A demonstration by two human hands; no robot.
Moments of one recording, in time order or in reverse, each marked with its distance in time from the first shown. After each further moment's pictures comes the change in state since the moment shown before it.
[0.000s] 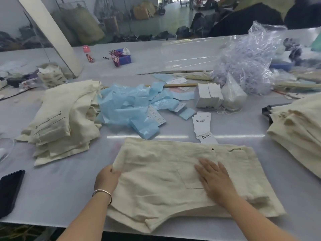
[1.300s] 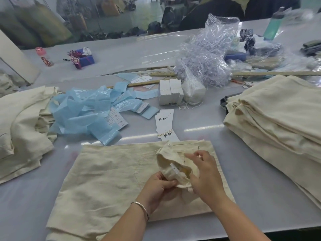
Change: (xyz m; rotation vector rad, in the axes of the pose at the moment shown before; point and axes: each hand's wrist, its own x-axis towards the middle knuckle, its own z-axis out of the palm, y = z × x) left_hand -0.158 0.164 0.160 -0.850 -0.952 -0.062; right_hand -0.051 0.060 -0.053 0.618 0.397 0.206
